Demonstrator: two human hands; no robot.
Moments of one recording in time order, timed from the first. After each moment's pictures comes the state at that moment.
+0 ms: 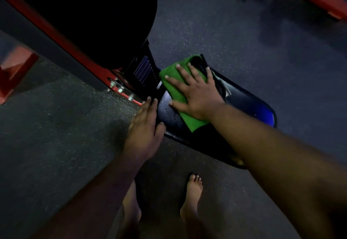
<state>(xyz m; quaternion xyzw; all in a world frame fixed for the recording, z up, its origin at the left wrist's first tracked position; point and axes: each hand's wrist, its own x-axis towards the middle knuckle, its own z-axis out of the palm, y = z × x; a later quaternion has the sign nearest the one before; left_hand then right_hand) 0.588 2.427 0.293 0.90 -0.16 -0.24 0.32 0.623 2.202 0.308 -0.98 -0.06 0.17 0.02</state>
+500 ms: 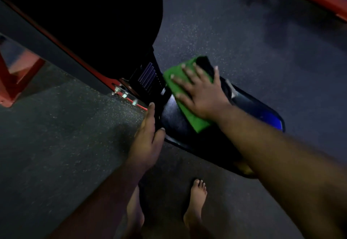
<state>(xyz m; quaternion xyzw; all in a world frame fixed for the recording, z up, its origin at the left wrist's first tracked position) 0.583 2.431 0.287 0.82 -0.06 -0.26 0.50 0.642 2.191 0.302 -0.99 -0.06 0.15 0.03</state>
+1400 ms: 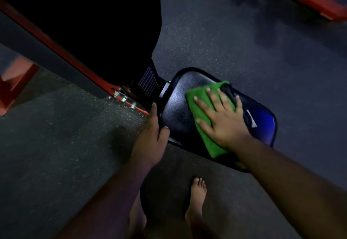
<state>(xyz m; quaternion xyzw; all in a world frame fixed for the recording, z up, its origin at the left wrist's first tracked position) 0.593 2.425 0.313 0.85 -0.08 -0.31 0.42 0.544 2.175 0.319 -0.98 0.06 0.18 0.02</state>
